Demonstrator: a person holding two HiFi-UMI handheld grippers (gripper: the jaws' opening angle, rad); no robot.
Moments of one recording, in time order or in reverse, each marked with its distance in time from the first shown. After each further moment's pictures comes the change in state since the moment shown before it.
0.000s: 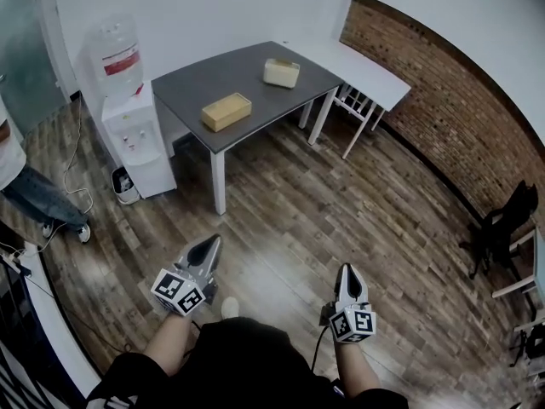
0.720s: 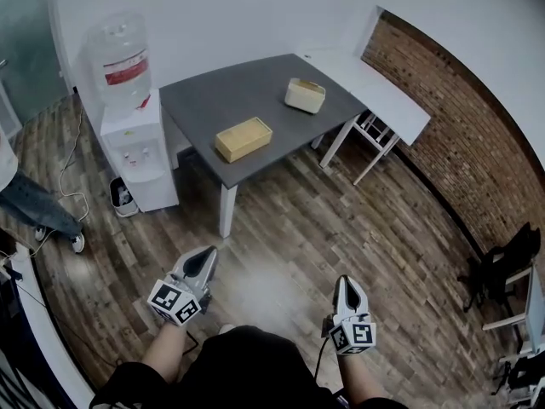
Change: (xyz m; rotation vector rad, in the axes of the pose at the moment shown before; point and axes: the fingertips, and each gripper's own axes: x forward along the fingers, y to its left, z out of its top) left arm 0.061 0.145 0.015 0.022 0.022 0.078; right arm 0.167 0.046 0.008 -0.125 0.074 0.119
